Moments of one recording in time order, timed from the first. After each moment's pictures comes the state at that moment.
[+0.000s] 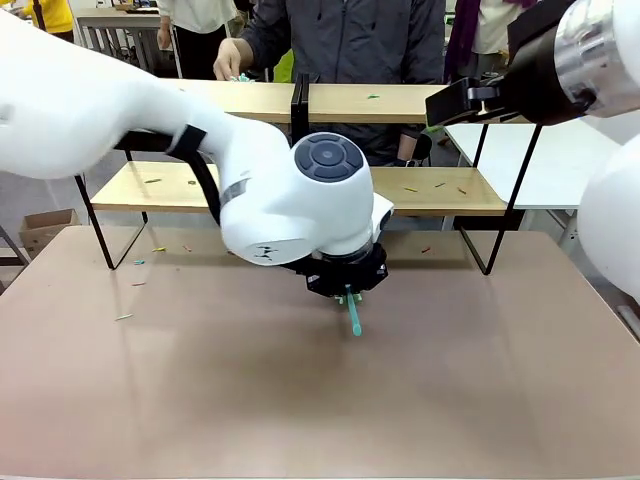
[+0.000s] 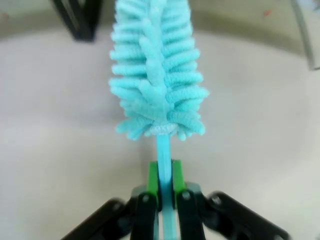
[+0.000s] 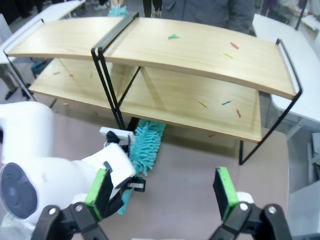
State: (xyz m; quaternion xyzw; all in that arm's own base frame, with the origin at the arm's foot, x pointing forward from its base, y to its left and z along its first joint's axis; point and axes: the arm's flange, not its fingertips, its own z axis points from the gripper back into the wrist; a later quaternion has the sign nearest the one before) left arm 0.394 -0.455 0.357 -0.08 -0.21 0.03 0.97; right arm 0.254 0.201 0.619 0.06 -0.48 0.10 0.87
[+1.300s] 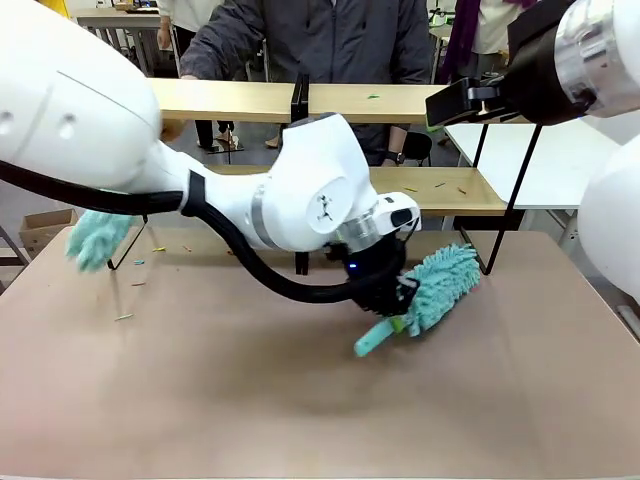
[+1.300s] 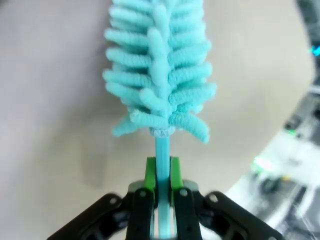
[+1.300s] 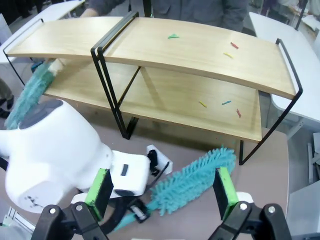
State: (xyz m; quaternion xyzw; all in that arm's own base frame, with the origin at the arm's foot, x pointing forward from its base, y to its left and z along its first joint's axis) left arm 0.401 -0.468 0.365 -0.20 0.00 -0.32 0.93; right arm 0.254 0.201 0.619 0.06 -0.48 0.10 0.87
